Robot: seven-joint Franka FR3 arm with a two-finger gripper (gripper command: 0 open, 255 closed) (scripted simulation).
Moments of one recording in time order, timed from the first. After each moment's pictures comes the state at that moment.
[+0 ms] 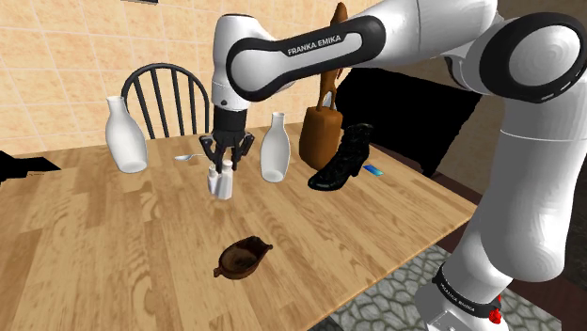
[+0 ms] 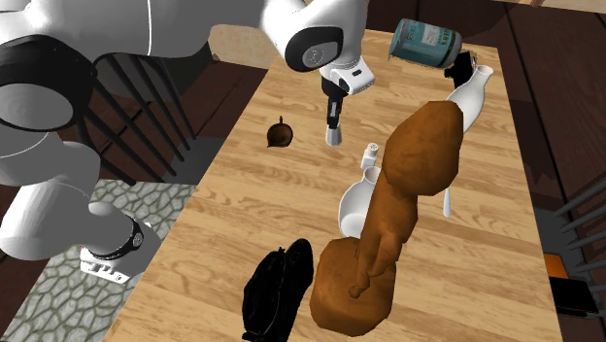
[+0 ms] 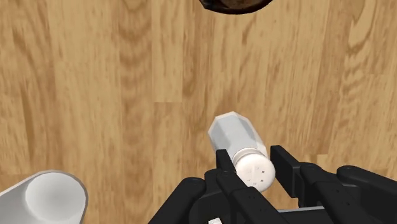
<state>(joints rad) 0.19 0.27 0.34 -1.71 -0.03 2.04 0.64</state>
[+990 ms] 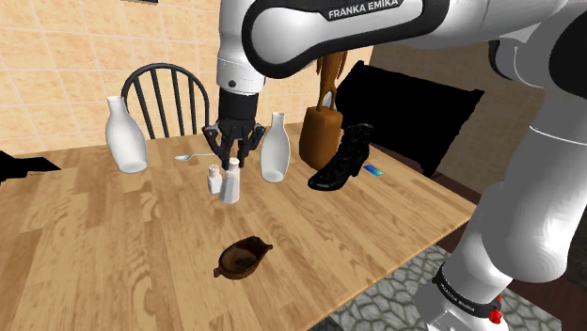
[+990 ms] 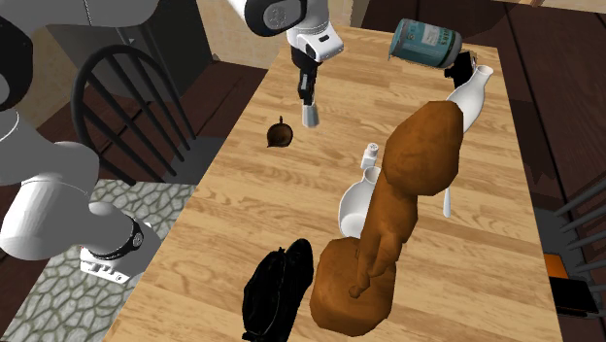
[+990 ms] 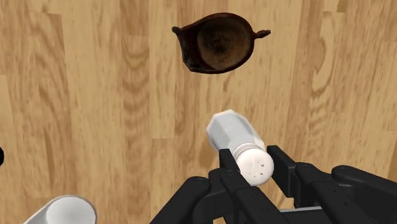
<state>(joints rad) 0.21 0.08 0.38 -1.81 0.03 1.96 0.70</state>
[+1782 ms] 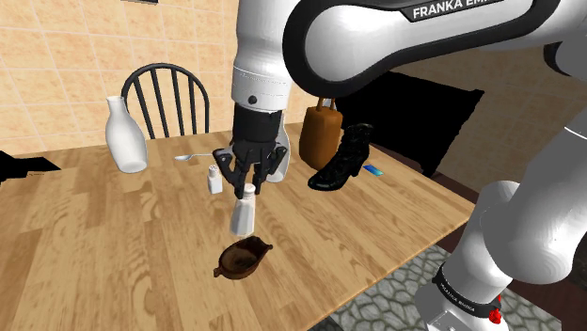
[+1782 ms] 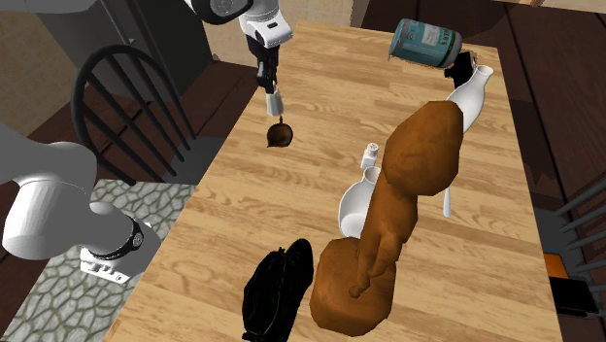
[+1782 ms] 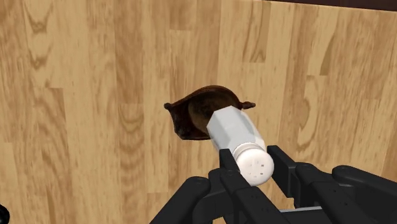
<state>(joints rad) 0.28 -0.13 0.45 -2.03 0.12 1.99 0.80</state>
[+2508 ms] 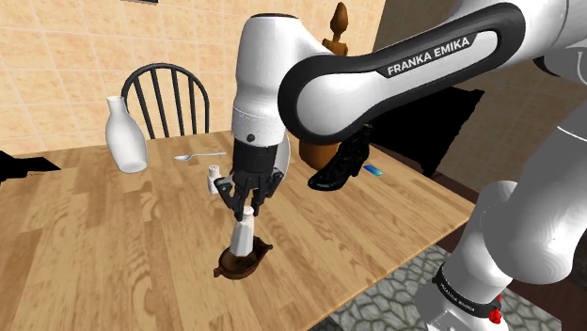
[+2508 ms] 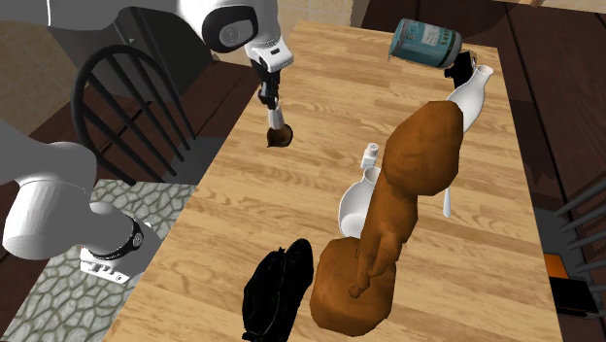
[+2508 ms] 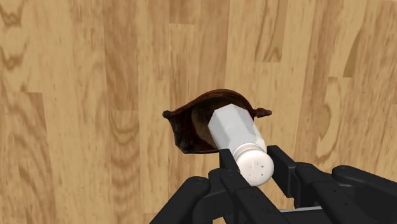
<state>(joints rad) 0.28 -0.09 0.46 -2.14 0.11 2.14 0.80</state>
